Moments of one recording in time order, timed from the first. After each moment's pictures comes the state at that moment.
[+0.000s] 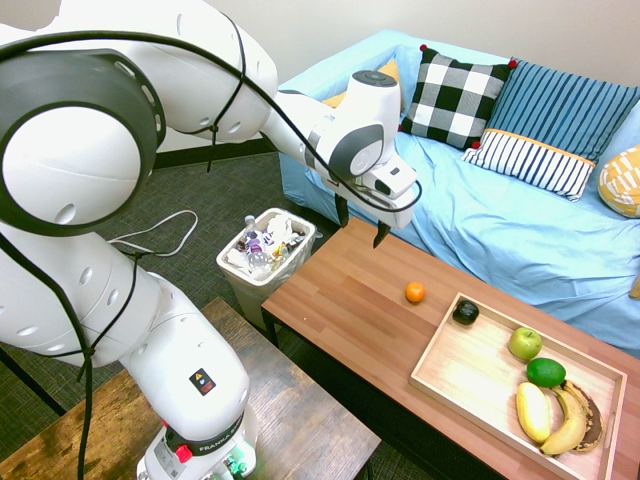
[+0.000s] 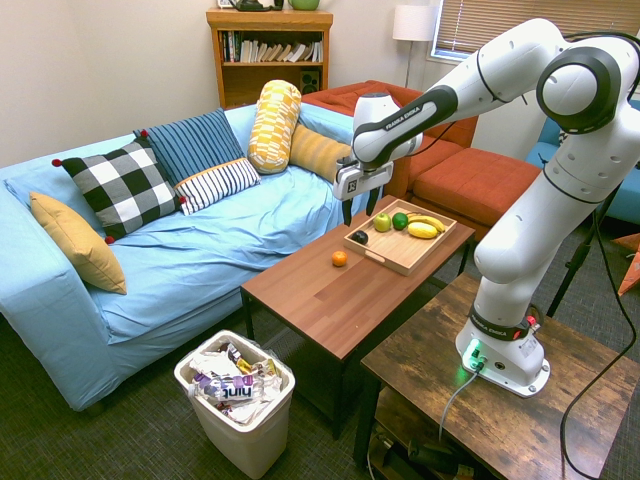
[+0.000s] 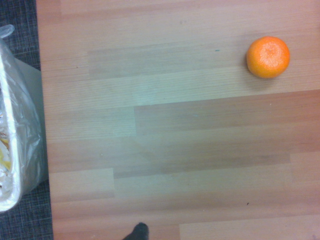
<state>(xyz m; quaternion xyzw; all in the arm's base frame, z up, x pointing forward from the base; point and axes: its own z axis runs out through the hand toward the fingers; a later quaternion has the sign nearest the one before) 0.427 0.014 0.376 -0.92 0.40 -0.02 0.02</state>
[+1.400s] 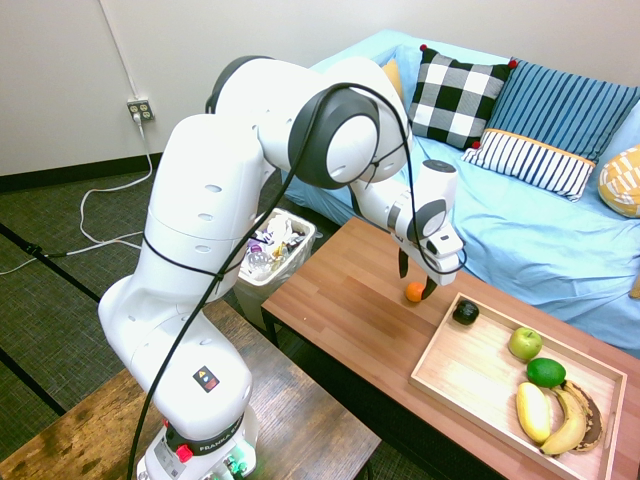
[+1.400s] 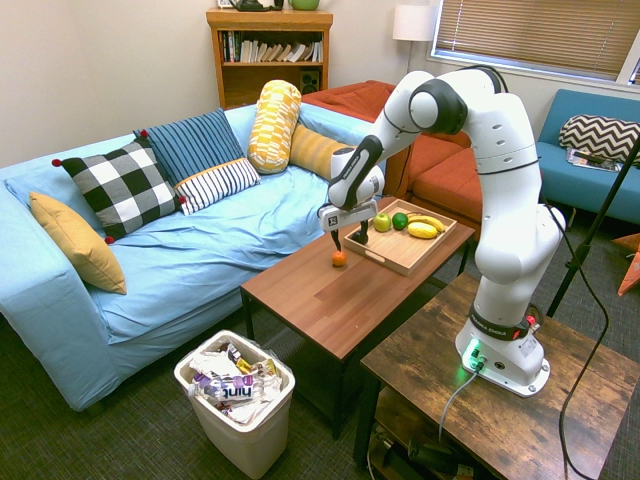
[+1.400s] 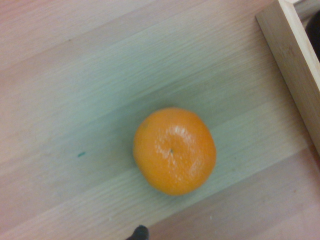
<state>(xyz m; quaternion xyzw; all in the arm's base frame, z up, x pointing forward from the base) 0.571 -0.075 0.167 -0.83 0.55 0.00 -0.05</state>
